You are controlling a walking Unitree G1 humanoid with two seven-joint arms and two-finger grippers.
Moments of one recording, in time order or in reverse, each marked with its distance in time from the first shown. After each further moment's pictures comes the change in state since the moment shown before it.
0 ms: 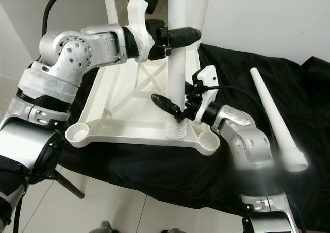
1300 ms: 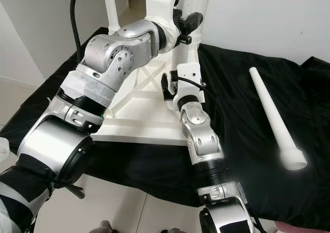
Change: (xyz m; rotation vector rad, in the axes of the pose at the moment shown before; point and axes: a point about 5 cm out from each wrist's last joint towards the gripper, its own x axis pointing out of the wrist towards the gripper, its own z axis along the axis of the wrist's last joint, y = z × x) left arm 0.040 -0.004 0.010 0.224 -0.158 0.411; right arm 0.052 -0.008 -0.022 -0.167 -0.019 -0.772
